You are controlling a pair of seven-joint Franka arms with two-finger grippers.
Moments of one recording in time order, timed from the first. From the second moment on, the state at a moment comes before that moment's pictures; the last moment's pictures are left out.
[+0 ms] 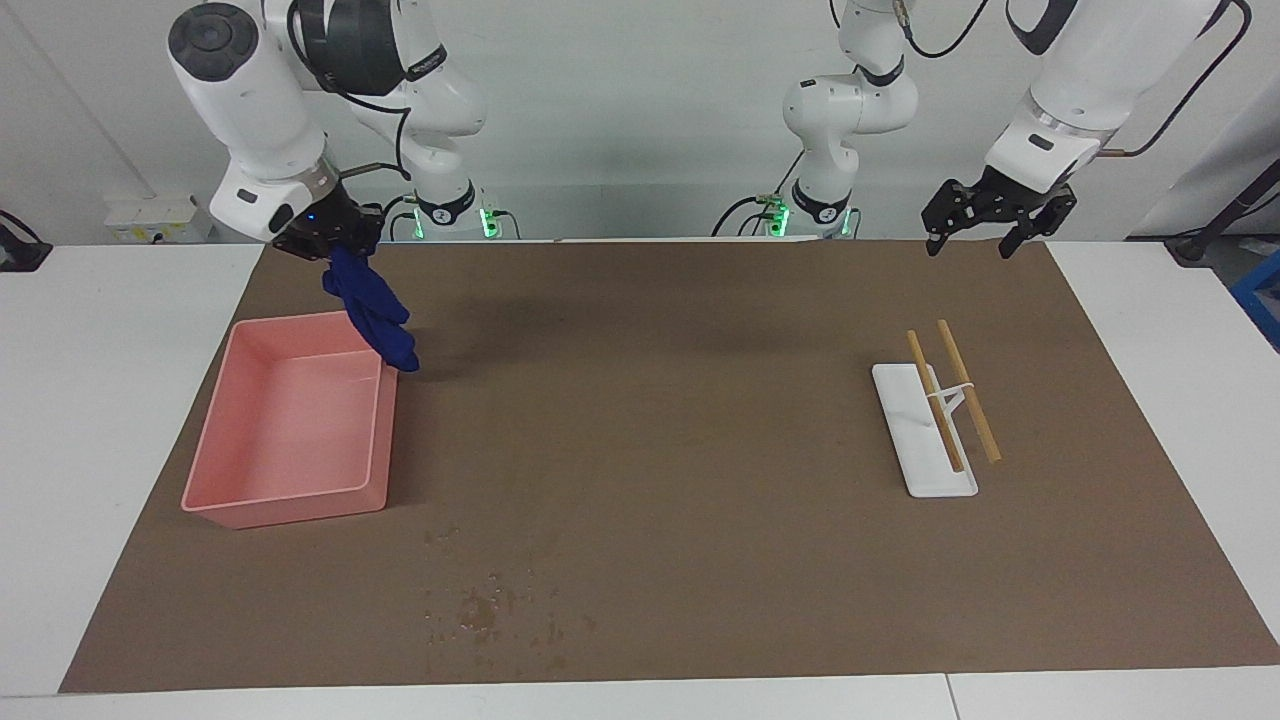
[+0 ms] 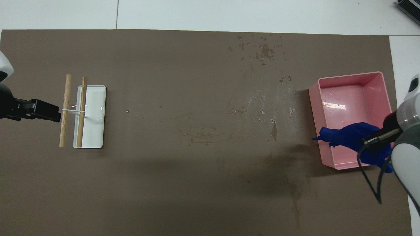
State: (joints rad) left arm 0.00 -0.04 -0.10 -1.57 -0.03 1.48 0.01; right arm -0.18 -0.11 0.19 -1.77 -0.09 1.48 -0.36
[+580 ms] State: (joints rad) left arm 0.00 -0.04 -0.10 -1.57 -0.03 1.48 0.01; right arm -0.31 -0.07 0.18 -1.81 -0.21 1.74 -0.70
